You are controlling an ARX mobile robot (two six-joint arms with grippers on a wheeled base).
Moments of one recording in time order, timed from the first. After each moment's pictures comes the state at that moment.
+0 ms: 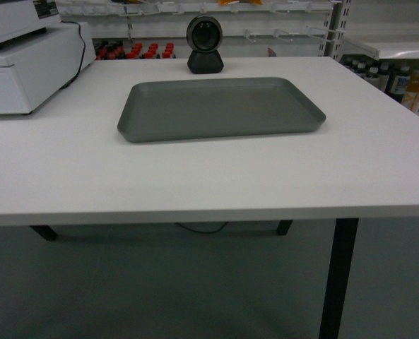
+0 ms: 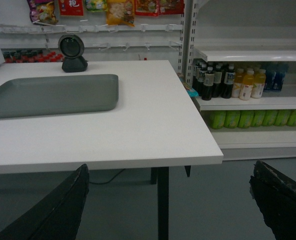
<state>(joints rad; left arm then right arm) 0.00 0.01 0.01 0.00 0.00 -0.01 -0.01 0.00 0.01 0.00 0.00 0.00</state>
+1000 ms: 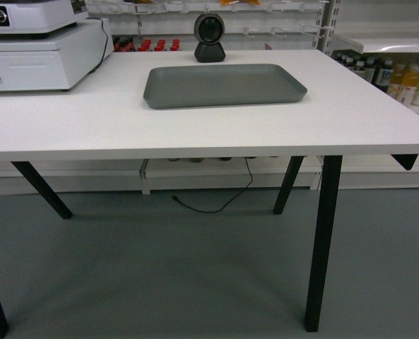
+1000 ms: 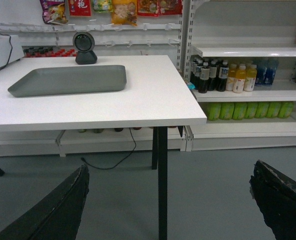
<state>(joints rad) 0.00 0.01 0.01 0.00 0.00 -0.01 -0.01 0.00 0.01 0.00 0.00 0.00</state>
